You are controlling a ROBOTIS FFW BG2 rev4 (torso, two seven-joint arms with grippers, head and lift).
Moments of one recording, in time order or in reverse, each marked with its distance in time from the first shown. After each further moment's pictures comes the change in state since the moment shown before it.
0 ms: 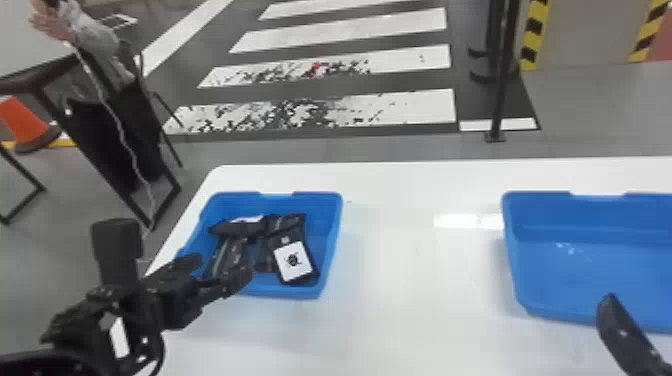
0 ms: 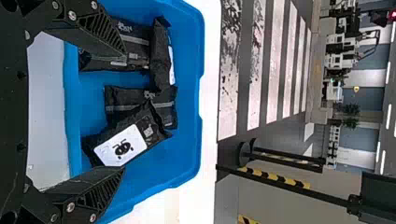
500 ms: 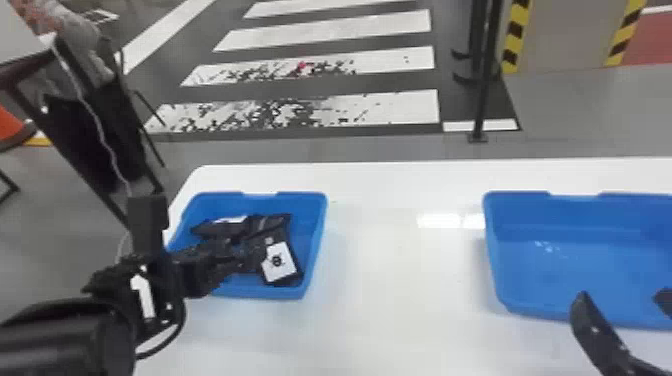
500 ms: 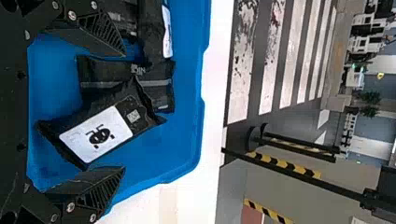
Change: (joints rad) left arm -0.209 0.071 -0.106 0.244 0.033 0.047 0.003; right arm -0.004 0.000 0.003 0.009 -0.006 0.003 0.005
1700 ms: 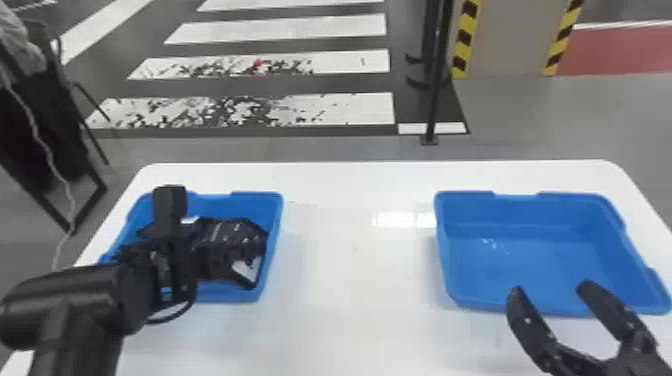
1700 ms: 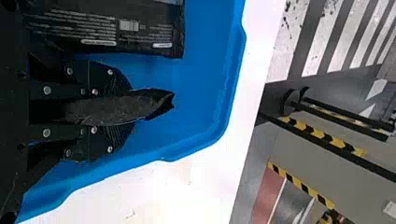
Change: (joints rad) left arm -0.265 0.021 -0.177 0.424 0.079 -0.009 -0.038; right arm -0.009 0.000 0.003 0.018 -0.014 0.000 0.006
